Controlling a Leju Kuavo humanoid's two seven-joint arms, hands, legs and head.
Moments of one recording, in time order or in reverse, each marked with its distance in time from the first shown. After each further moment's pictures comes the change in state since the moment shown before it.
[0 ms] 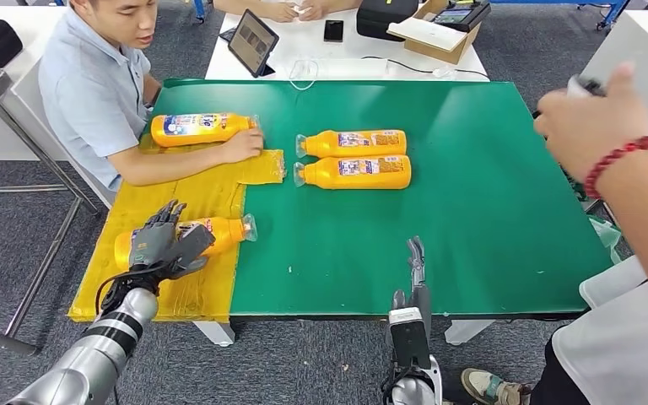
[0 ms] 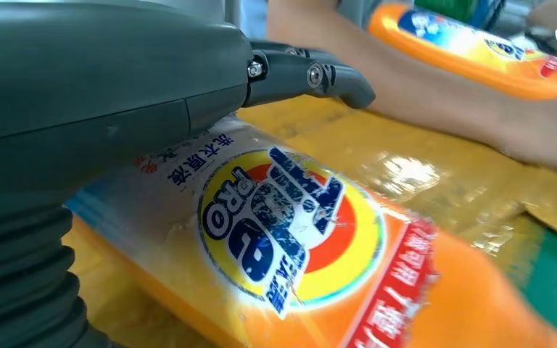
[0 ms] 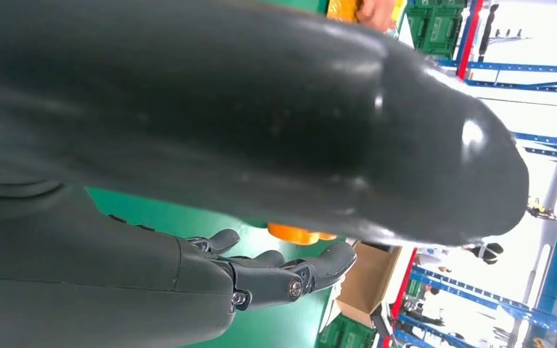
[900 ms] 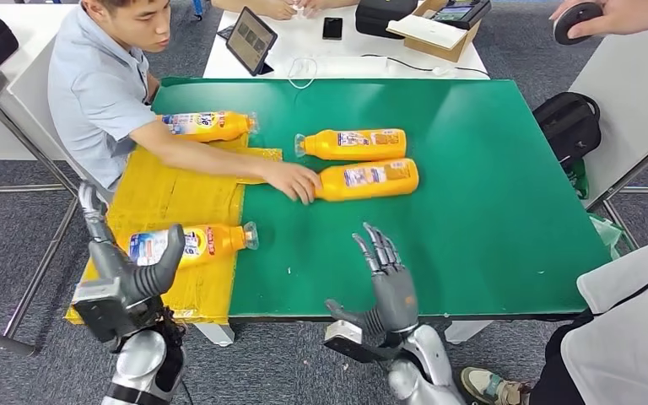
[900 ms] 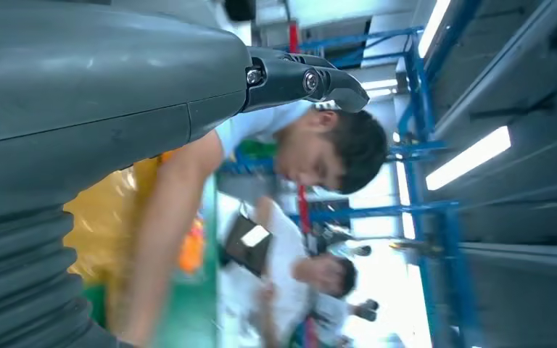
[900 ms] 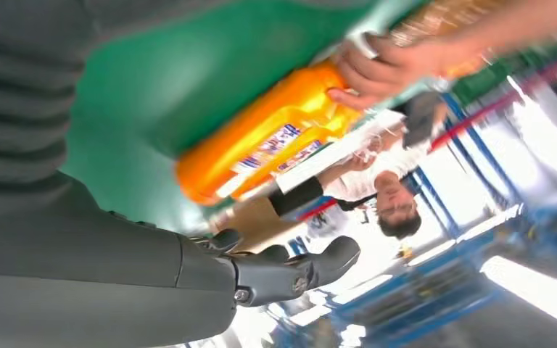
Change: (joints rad) left arm 0.452 -0.165 -0.102 -0.984 0.705 0.406 -0.470; right arm -0.203 -0.071 0.013 0.260 0.727 -0.137 0.106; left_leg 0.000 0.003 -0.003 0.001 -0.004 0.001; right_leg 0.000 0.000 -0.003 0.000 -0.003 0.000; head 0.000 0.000
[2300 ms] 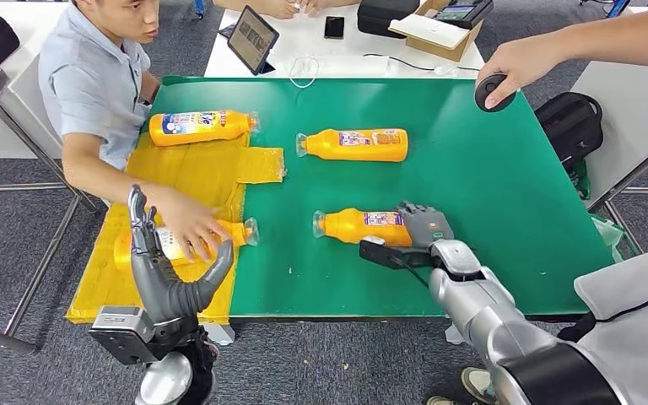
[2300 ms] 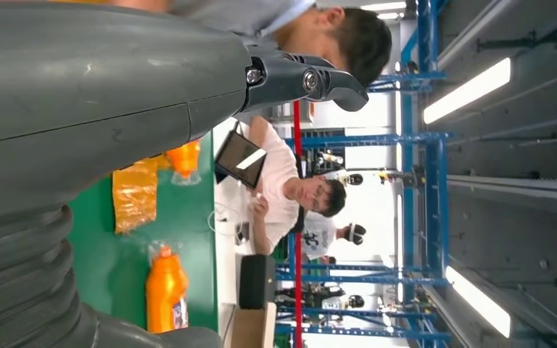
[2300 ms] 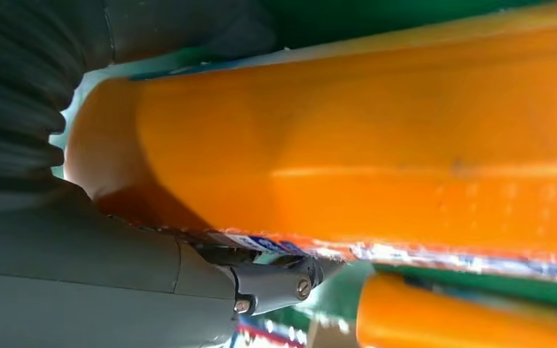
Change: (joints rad) left arm 0.031 0.009 -0.212 -0.054 0.046 -0.006 0.001; right arm -0.563 -0.107 0.052 0.677 0.281 0.554 0.455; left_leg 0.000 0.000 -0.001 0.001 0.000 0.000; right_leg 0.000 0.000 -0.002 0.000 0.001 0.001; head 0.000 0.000
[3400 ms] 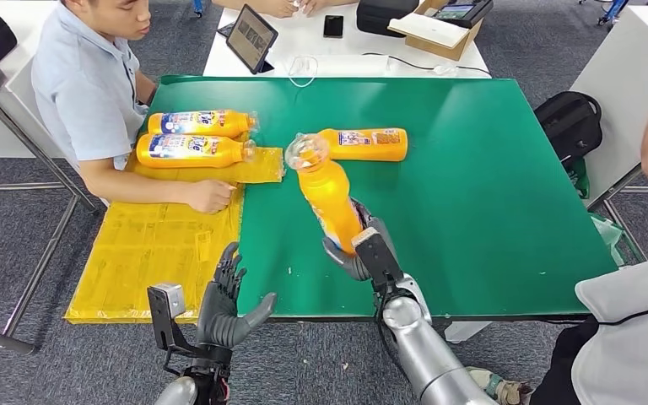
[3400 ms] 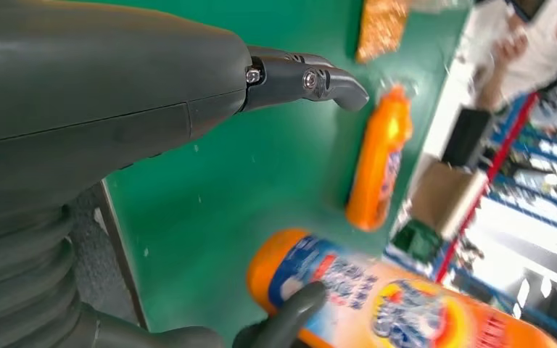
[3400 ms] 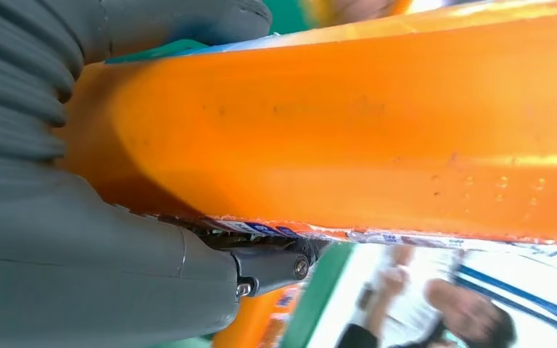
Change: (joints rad) left arm 0.069 0.017 -0.018 0.198 0.390 -0.410 0.297; right arm 0.369 0.203 -0.086 -0.587 -0.912 -0.051 -0.471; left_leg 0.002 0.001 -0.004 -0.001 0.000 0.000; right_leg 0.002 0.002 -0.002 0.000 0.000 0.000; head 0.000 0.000
